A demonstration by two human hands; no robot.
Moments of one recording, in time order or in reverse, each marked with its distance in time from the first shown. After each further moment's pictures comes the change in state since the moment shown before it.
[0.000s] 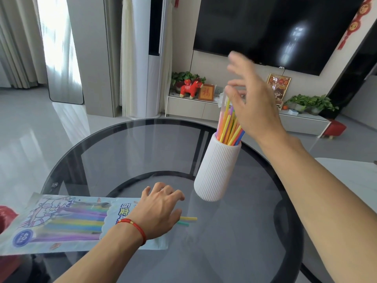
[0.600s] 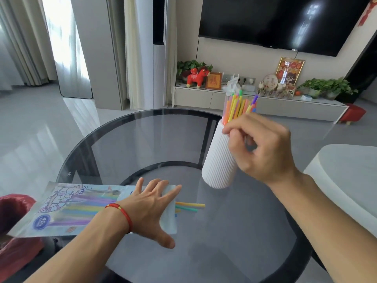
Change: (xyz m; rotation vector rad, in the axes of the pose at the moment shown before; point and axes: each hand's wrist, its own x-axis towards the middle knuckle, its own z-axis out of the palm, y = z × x) left_hand -0.028 -0.028 -0.014 0.196 -0.352 0.045; right_hand -0.101 -0.018 0.002 0.072 0.122 -0.285
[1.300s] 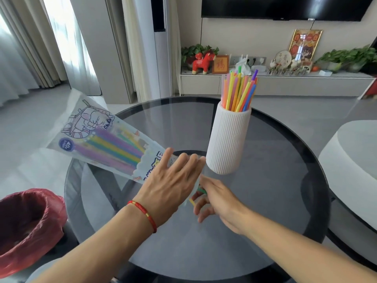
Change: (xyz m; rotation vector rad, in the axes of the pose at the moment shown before) left_hand 0.003 0.053 -0.019 0.591 0.528 0.061; right_hand -0.119 -0.053 0.080 1.094 -0.589 1.458
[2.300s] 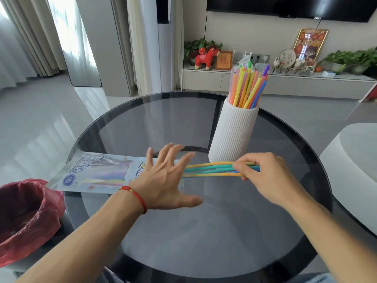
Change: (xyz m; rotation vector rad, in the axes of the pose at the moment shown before) left_hand -0.002 -0.019 0.020 -0.581 -0.210 -0.223; right_hand -0.025 -0.045 -0.085 -0.939 0.415 -0.421
